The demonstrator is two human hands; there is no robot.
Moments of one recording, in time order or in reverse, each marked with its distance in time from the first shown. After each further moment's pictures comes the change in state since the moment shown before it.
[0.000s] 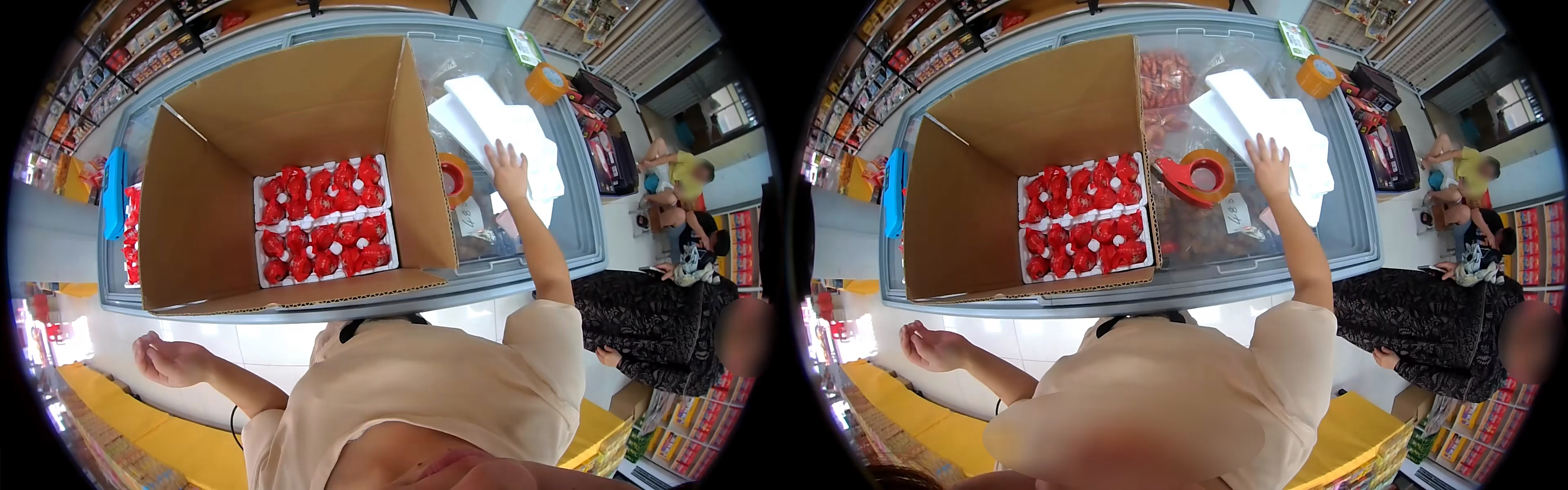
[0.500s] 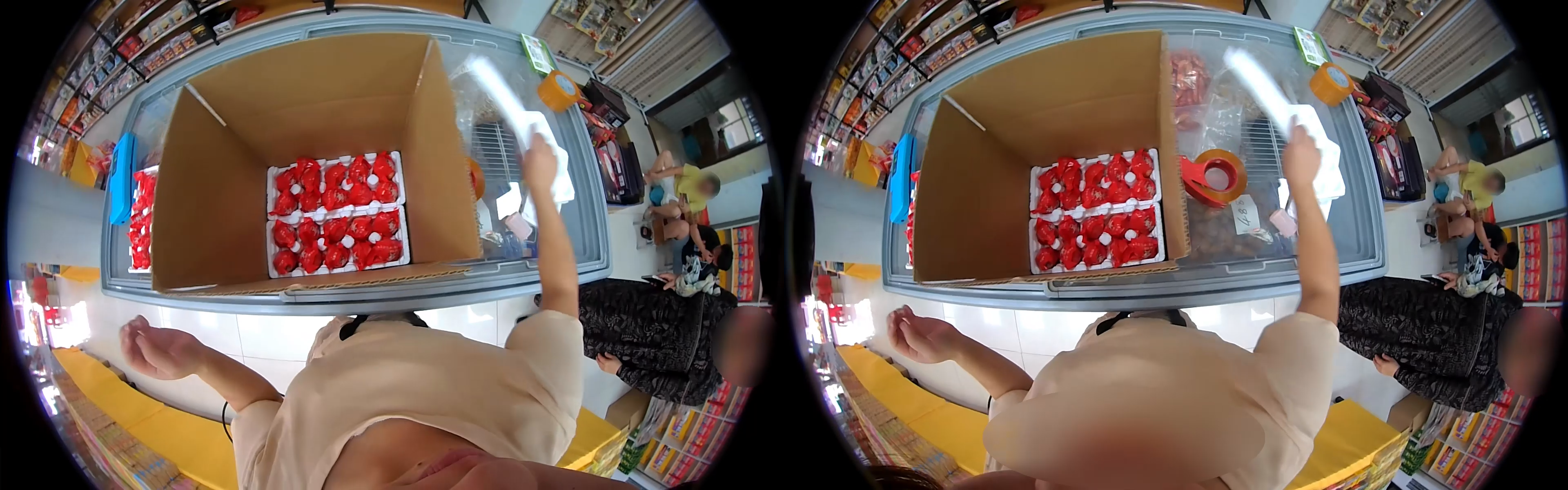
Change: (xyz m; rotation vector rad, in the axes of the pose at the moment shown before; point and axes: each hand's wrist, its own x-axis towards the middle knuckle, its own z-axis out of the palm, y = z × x) left_hand 0.029 0.006 0.002 -0.091 -0.202 0.142; right_hand 0.037 0.022 -0.065 0.257 -0.131 0.429
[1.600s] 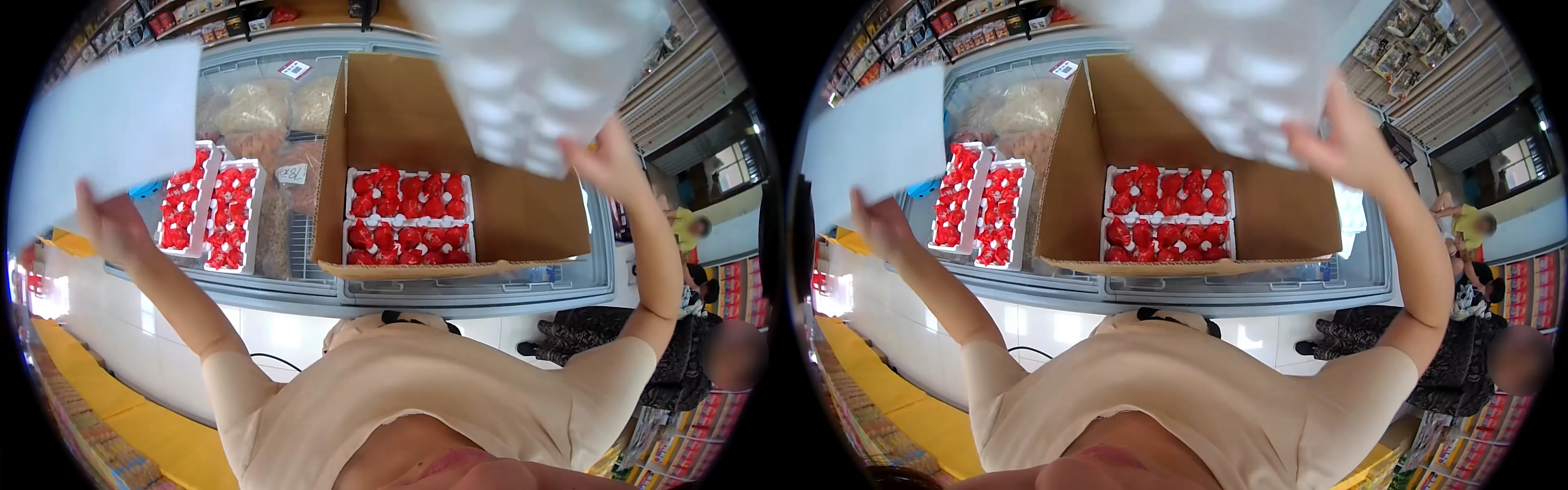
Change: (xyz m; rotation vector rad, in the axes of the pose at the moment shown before) left_hand 0.178 -0.115 -0.009 -0.411 0.084 -0.488; right_hand -0.045 -0.230 -0.309 0.750 0.068 -0.938
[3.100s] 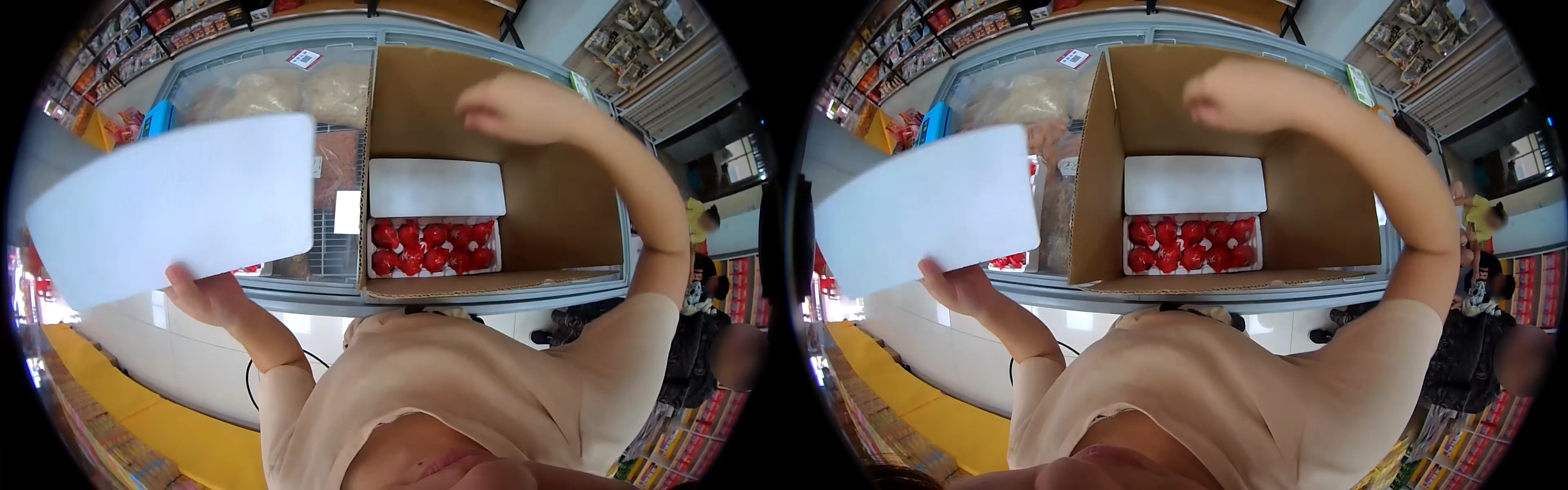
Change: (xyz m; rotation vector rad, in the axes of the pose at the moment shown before) left_hand -0.100 -0.032 -0.037 0.069 0.053 -0.093; right_hand 0.105 0.001 0.091 -0.251 -0.798 0.051
